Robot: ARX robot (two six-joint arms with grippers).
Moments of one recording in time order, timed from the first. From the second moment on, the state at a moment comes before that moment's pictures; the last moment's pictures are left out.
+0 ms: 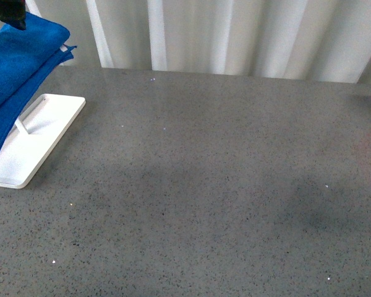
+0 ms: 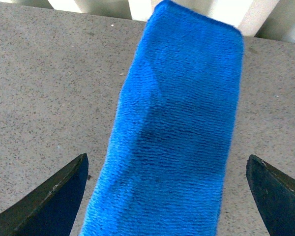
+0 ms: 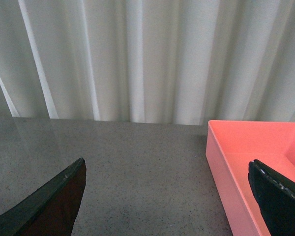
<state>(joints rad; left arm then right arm) 0.09 1.98 1.46 -0.20 -0.11 0.01 0.00 0.00 0.01 0.00 0.00 -0.01</state>
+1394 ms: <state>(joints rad) 0.09 2.07 1.43 -0.09 -0.12 0.11 0.00 0.00 0.01 0.00 0.00 -0.01</state>
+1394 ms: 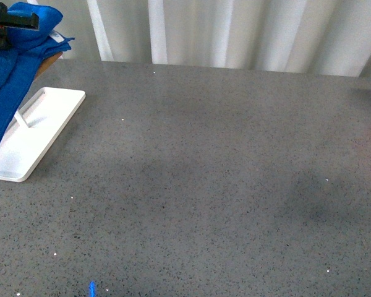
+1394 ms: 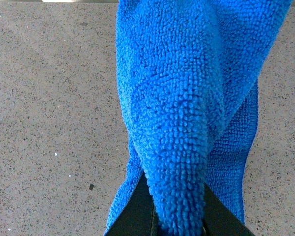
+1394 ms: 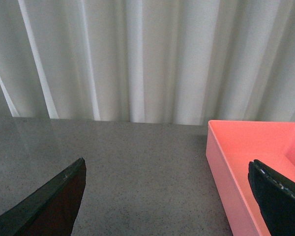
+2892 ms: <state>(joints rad) -0.32 1.74 1.16 0.68 0.41 -0.42 0.00 0.00 0.01 0.00 0.00 -0.01</state>
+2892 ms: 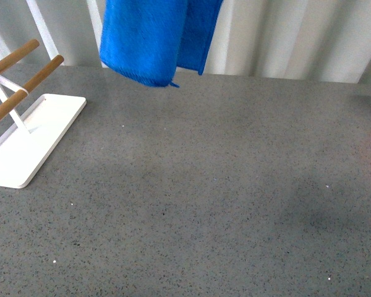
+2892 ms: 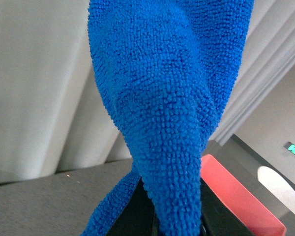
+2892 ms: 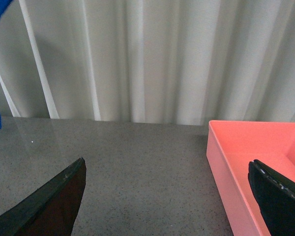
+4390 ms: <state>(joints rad) -0.45 1.92 0.99 0.79 0.66 -0.38 -0.15 0.74 0.33 -0.05 -0.43 -0.11</state>
